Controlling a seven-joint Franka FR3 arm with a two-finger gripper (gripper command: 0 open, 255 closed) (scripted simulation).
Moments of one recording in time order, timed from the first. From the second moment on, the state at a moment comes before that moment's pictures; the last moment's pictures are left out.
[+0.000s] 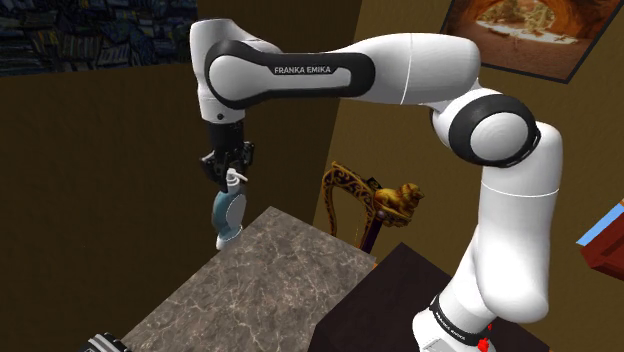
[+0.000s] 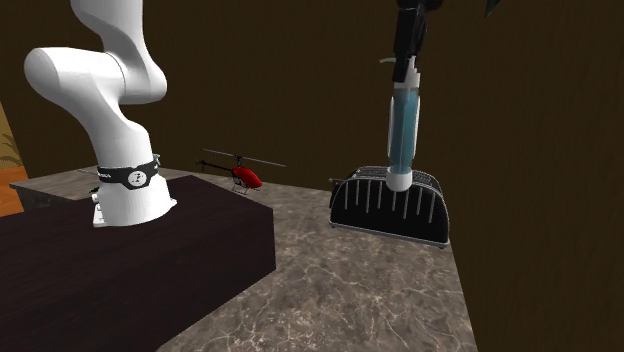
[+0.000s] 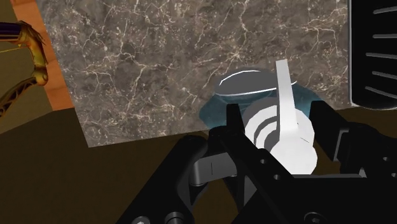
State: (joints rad) arm 0.32 0.38 0.27 -1.39 -0.06 1.64 0.40
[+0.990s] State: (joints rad) arm 0.50 0.46 0.33 -1.35 -0.08 1.67 0.63
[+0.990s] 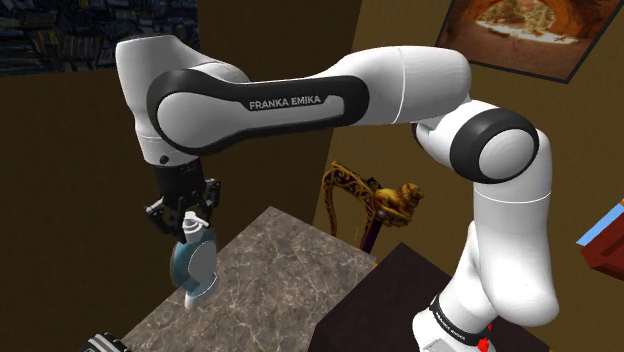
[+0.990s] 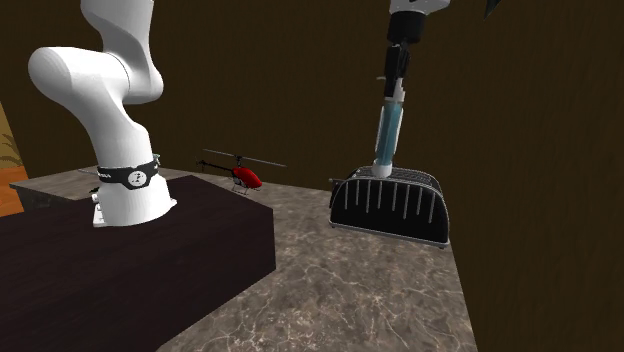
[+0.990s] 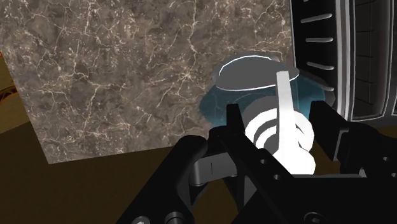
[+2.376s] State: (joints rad) arm 0.49 0.51 0.32 -1.55 -0.10 1.92 0.64
